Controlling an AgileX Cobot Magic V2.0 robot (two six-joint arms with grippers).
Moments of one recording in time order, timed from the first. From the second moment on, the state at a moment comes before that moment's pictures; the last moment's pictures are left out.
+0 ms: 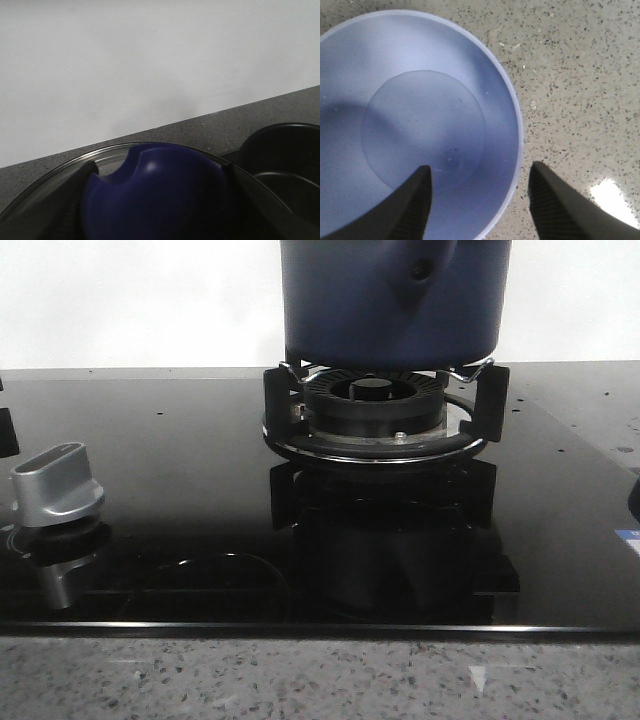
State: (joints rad) left arm -0.45 1.43 -1.34 0.03 0.29 -0.06; right arm -0.26 1.26 -1.14 -0.05 1.08 0.32
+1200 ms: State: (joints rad) left arm -0.45 1.43 -1.34 0.03 0.29 -0.06; right arm -0.34 1.32 -1.07 0.03 1.05 0.32
